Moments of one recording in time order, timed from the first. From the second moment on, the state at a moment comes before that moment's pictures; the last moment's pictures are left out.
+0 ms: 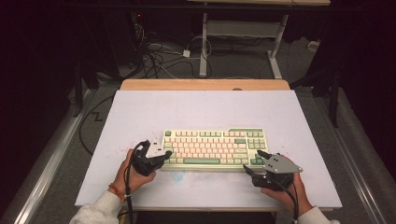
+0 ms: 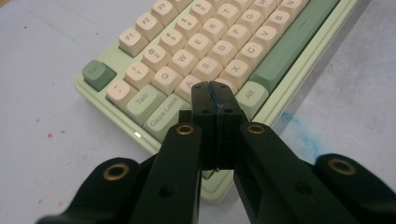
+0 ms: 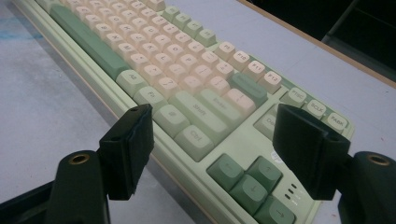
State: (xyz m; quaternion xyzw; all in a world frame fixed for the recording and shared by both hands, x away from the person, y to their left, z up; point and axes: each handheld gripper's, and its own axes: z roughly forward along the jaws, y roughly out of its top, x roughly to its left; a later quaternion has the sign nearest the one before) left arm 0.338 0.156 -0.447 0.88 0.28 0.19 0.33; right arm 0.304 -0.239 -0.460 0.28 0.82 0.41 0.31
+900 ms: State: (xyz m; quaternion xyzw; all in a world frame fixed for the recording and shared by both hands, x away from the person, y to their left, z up) left arm 0.397 0.073 -0.433 0.92 0.23 0.17 0.28; right arm 0.306 -0.237 -0.464 0.27 0.82 0.39 0.30
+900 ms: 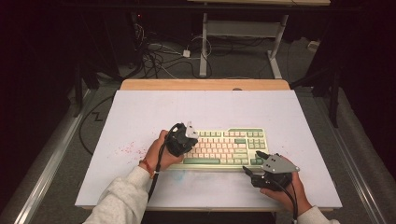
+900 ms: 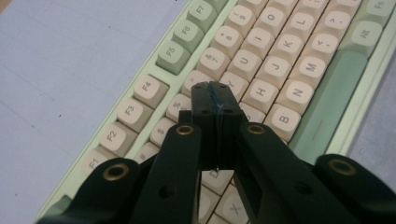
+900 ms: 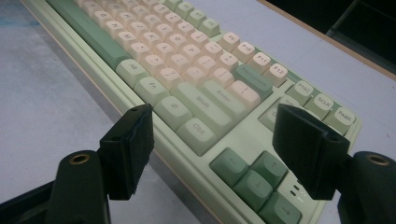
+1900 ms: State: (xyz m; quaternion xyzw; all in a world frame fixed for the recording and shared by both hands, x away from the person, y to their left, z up) left arm 0.403 0.066 -0.431 0.92 0.23 0.17 0.27; right arm 0.307 -0.234 -0.467 0.27 0.83 0.38 0.31
